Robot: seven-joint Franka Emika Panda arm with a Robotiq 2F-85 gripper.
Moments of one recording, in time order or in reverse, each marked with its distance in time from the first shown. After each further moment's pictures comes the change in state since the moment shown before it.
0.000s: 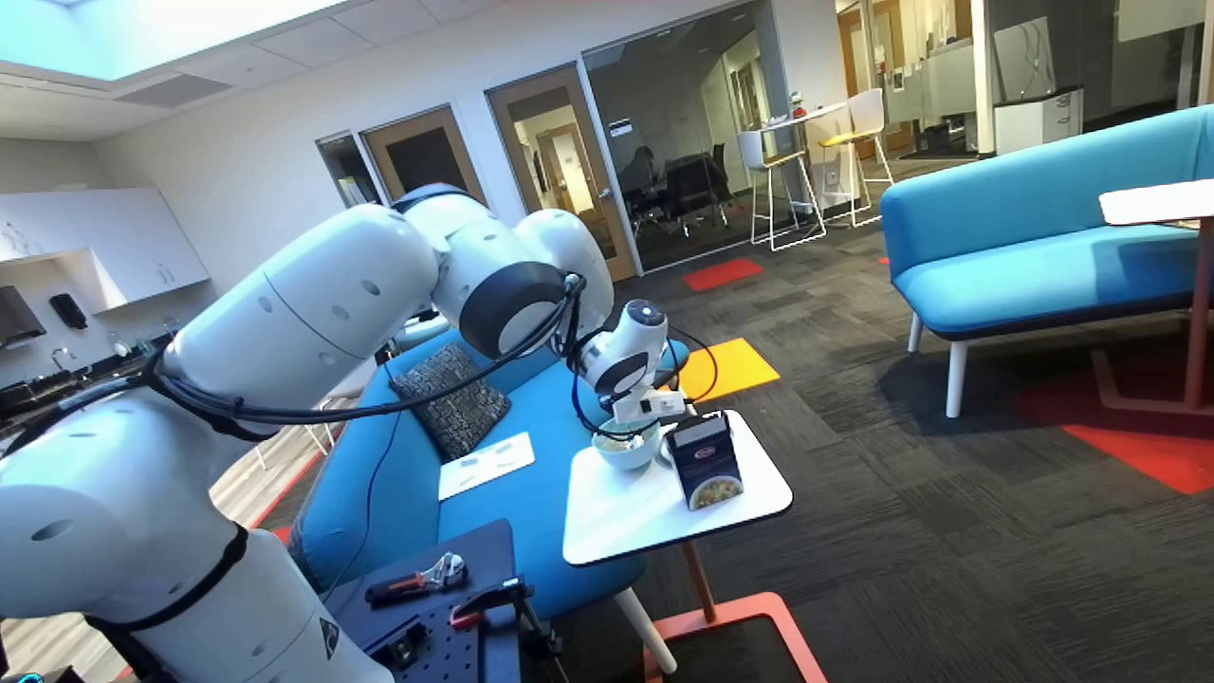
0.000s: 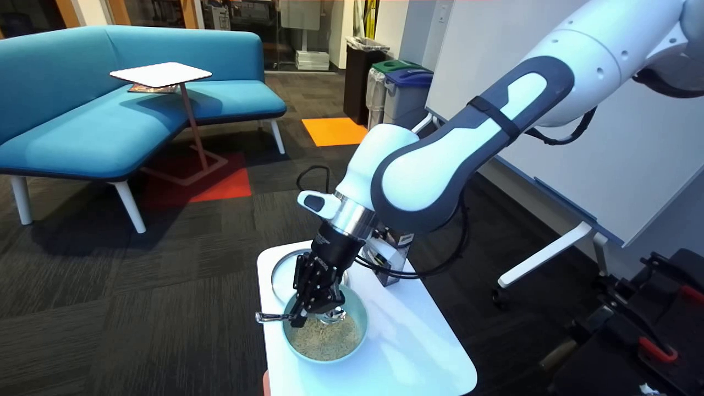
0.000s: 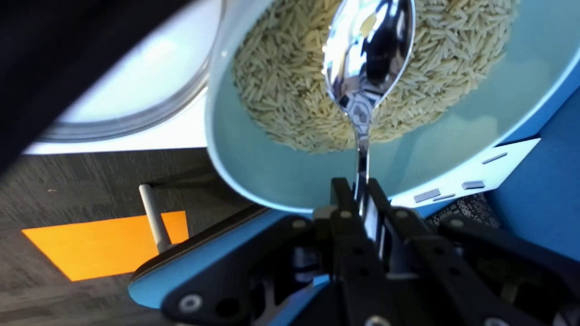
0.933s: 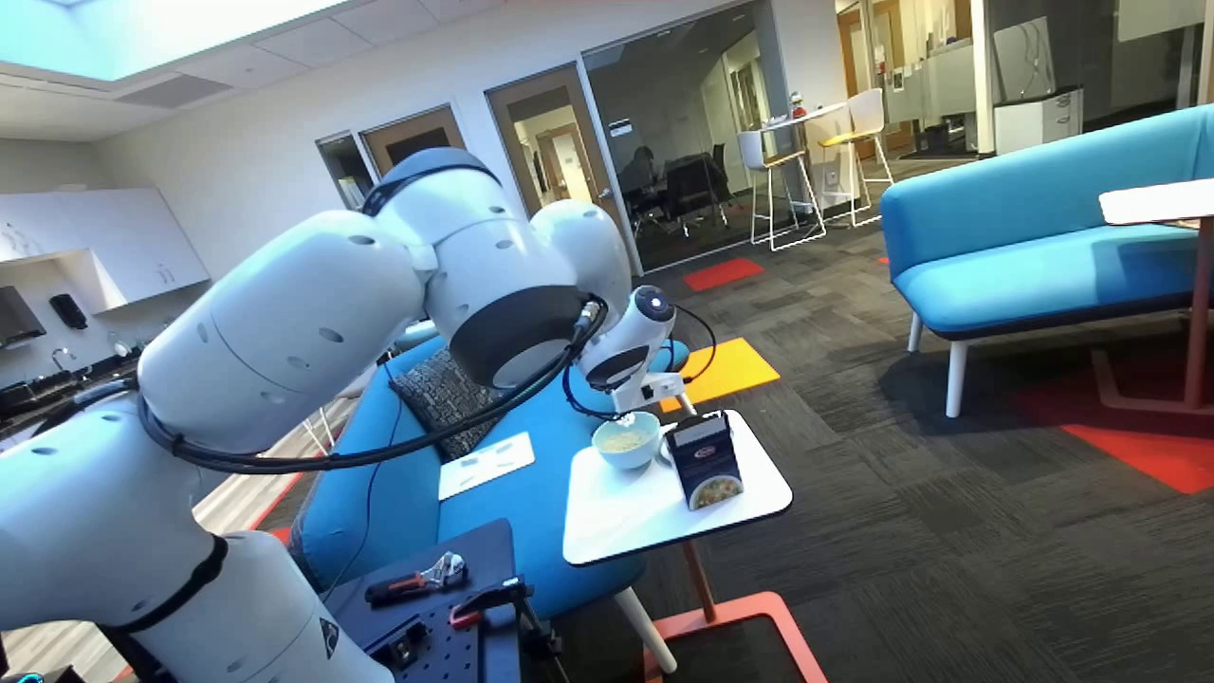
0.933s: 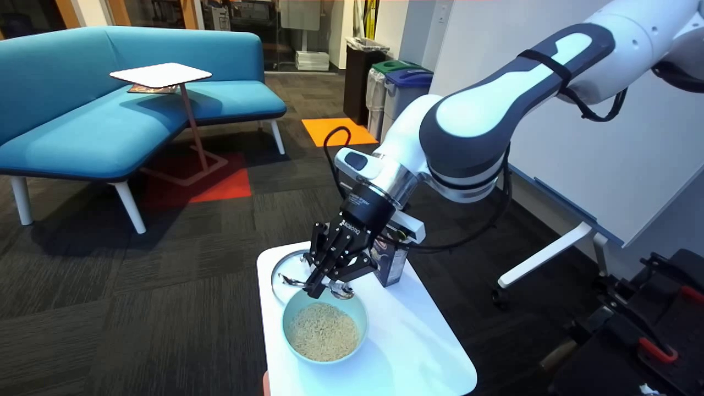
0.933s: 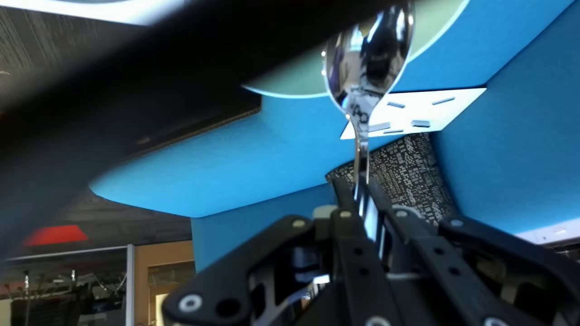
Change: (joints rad) arm -0.332 0.010 0.254 -0.238 -0.028 0.025 -0.258
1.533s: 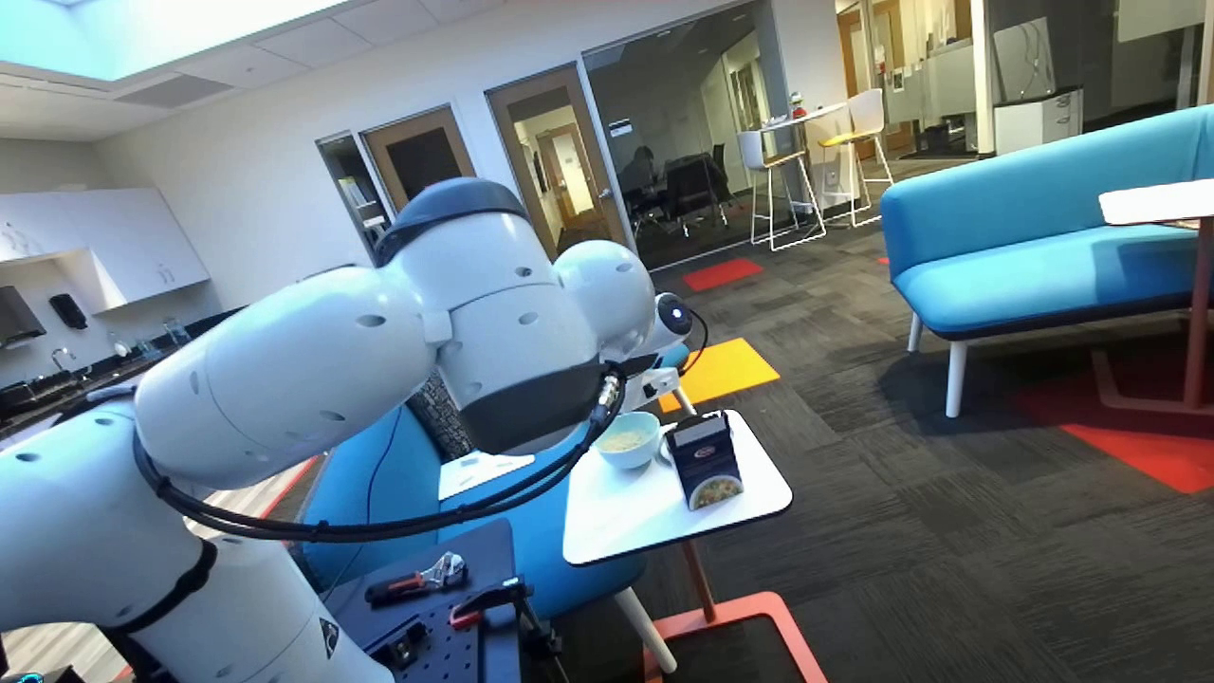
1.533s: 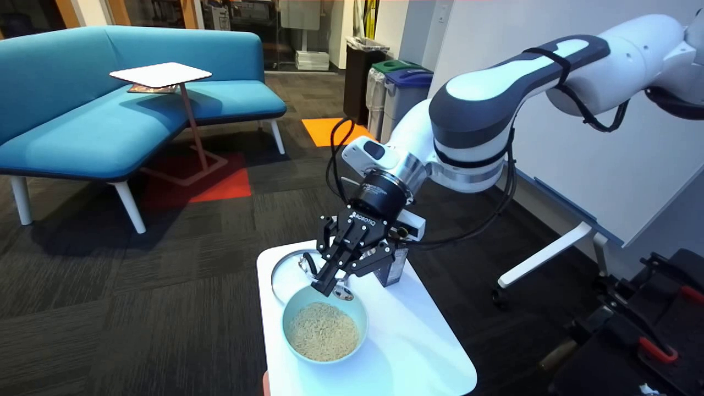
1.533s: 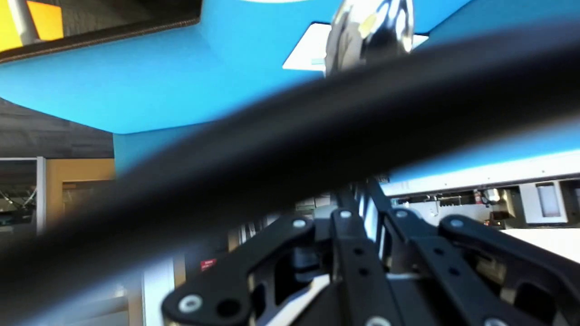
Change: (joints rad) arm -0.159 0.151 0.142 -0.017 0.011 -0.174 -0.263
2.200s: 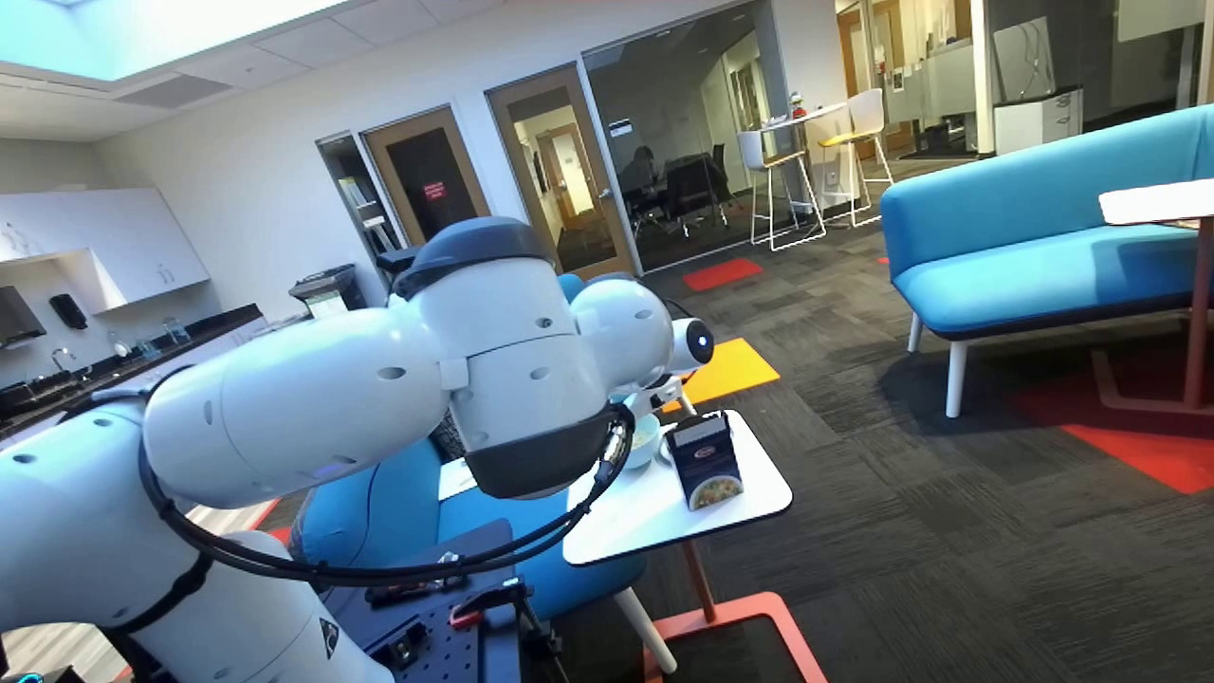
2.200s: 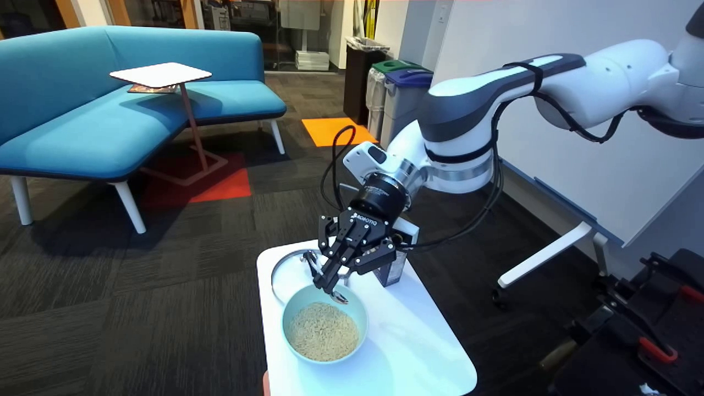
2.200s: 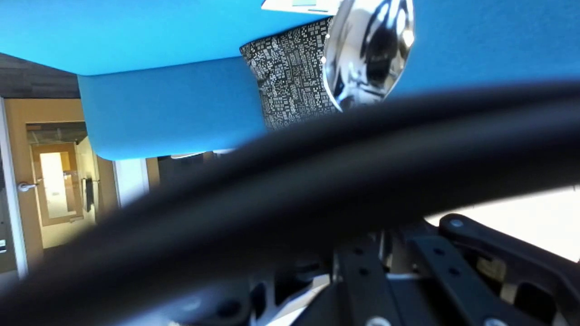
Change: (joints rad) arm -0.028 0.097 0.019 0.071 0.147 -0.140 -0.208
